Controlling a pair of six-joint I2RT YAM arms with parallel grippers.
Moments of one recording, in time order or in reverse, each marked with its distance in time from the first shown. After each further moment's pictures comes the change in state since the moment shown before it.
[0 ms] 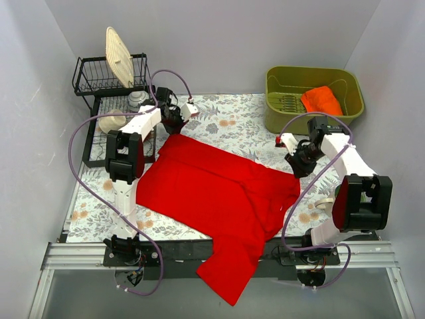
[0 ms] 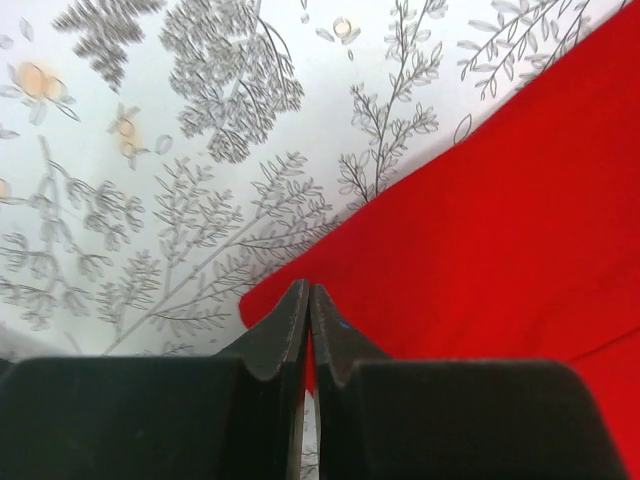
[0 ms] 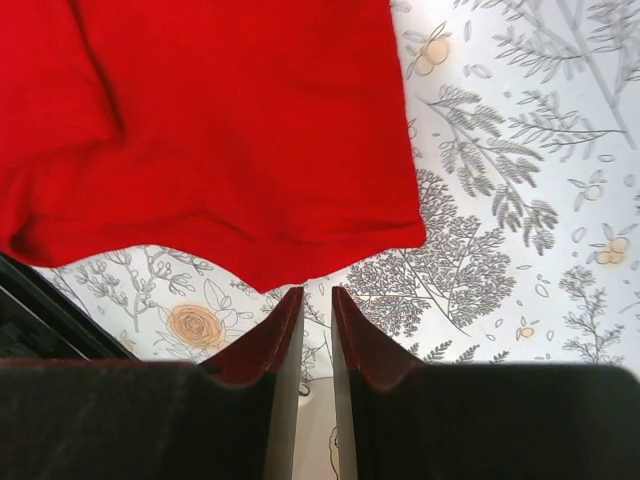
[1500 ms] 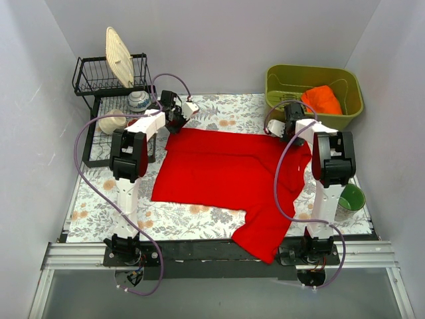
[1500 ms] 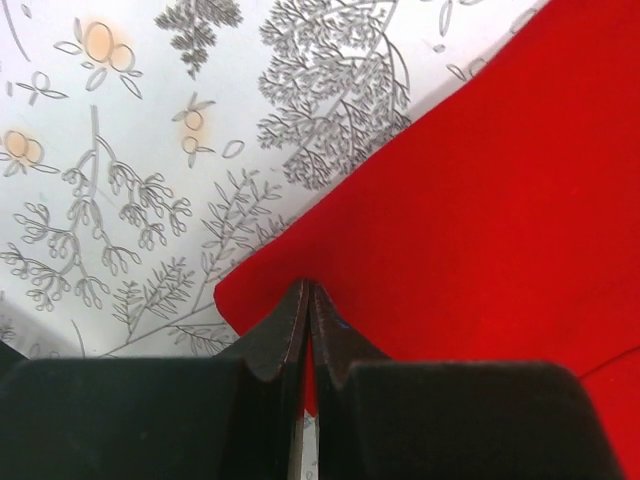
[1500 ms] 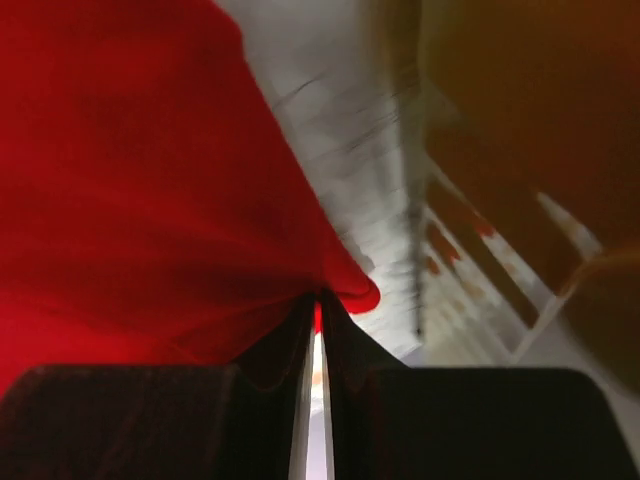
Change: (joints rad) left arm -0.018 0.060 -0.038 0.178 -0.160 -0.212; right arm 0.083 0.544 0.233 0.584 0.607 -0.189
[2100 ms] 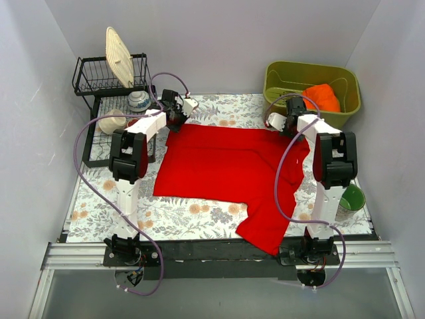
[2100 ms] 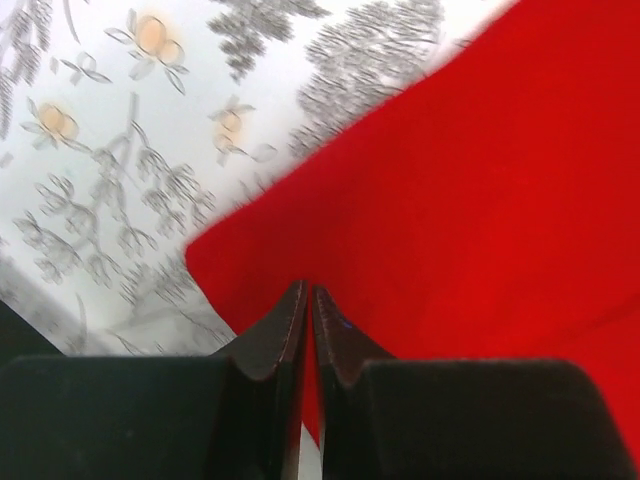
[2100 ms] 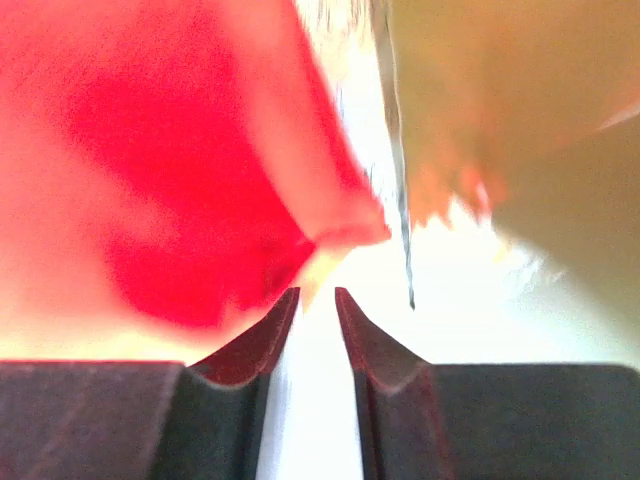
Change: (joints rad) left arm -0.020 -0.004 0.002 0.069 -0.063 -0.121; right arm 0.000 0.030 0.101 0.002 -0.030 0.018
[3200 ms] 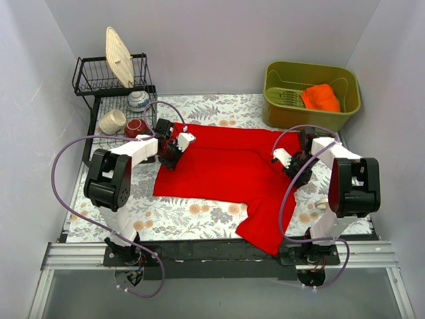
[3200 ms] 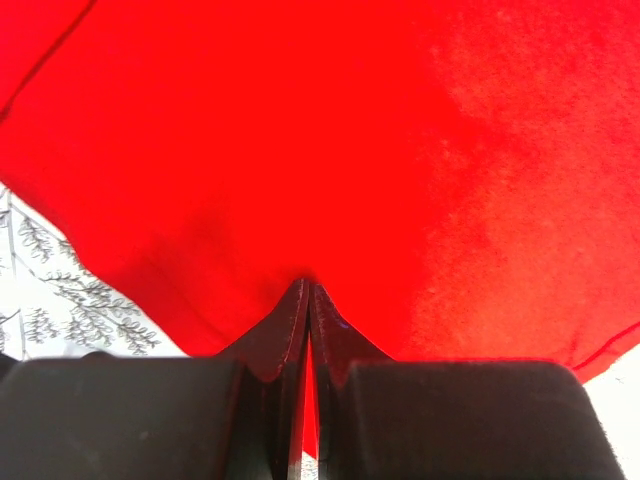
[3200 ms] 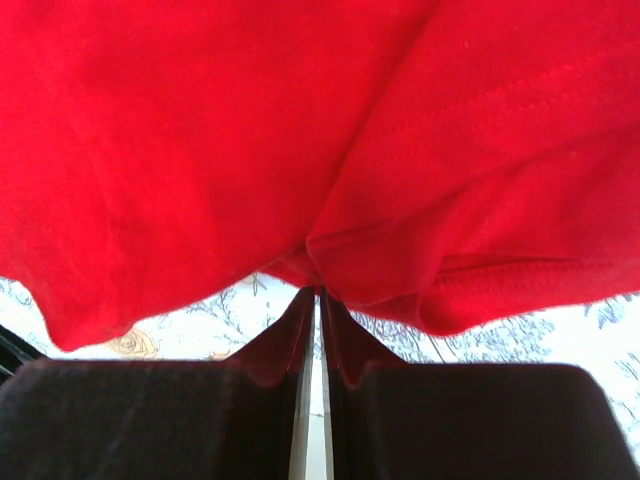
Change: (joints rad) left arm -0.052 -0.487 -0.679 -0.092 0.093 -0.056; right arm -0.064 -0.430 -0.471 -0.450 -0.450 0.034
